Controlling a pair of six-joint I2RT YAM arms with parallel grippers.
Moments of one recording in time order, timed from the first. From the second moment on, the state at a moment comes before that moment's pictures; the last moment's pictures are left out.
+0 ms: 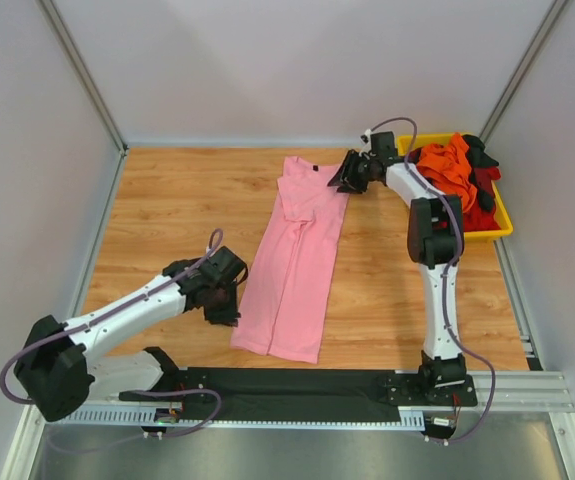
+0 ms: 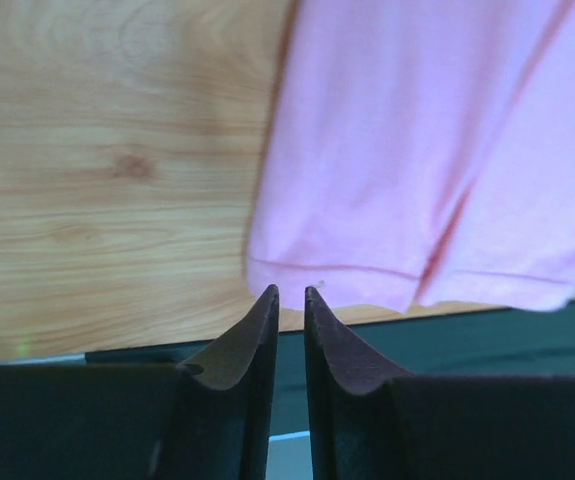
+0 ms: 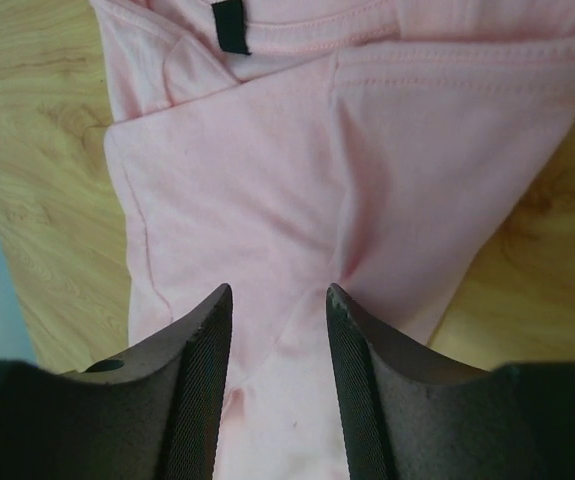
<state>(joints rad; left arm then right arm) -0.74 1.18 0.75 -0.87 -0.04 -0.81 0.14 2.49 2.07 -0.42 -0.53 0.55</state>
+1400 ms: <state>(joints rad) -0.76 1.17 0.63 -0.77 -0.04 -0.76 0.91 1.26 0.61 -0.47 -0.15 1.12</state>
